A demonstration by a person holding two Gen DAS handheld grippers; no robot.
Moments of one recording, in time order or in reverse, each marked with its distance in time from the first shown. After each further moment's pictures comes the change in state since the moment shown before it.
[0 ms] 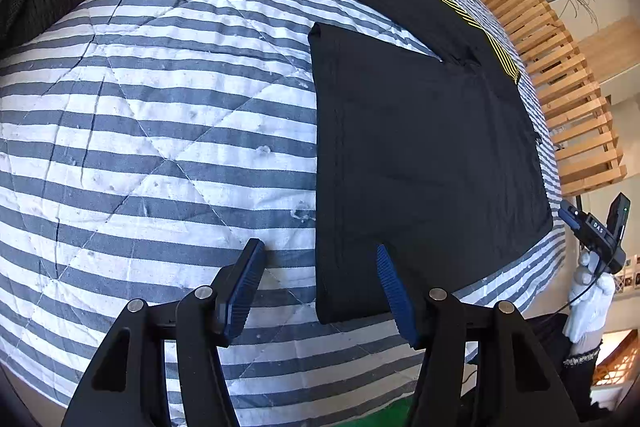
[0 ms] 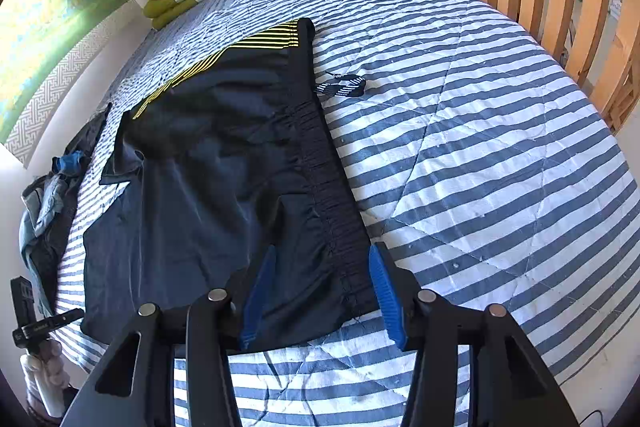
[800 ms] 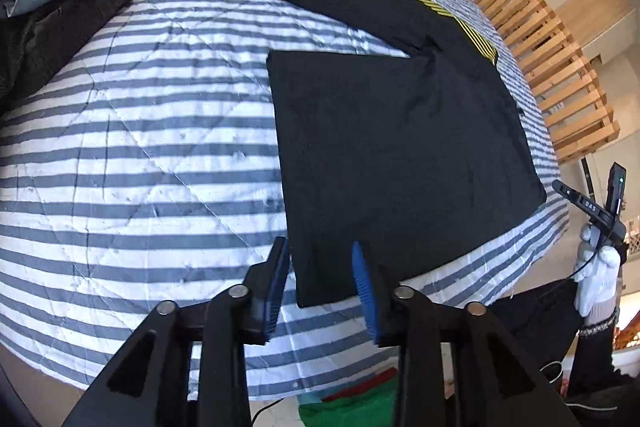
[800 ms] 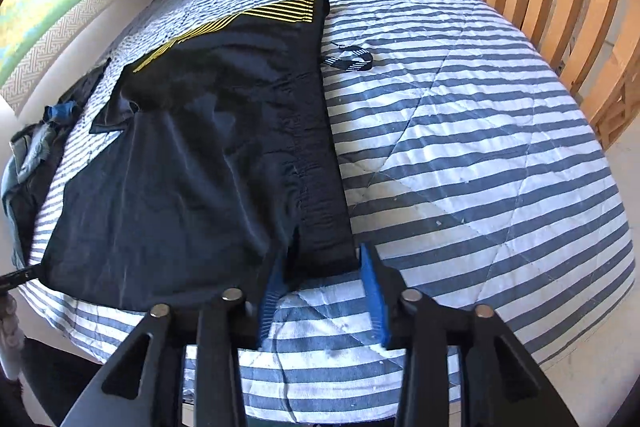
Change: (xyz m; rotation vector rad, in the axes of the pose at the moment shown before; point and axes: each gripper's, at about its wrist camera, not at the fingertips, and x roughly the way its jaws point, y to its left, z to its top) left arm -0.051 -0.028 -0.007 0.126 -0.016 0.029; right arm -0.010 0.010 -0.024 -0.130 0.033 -0.082
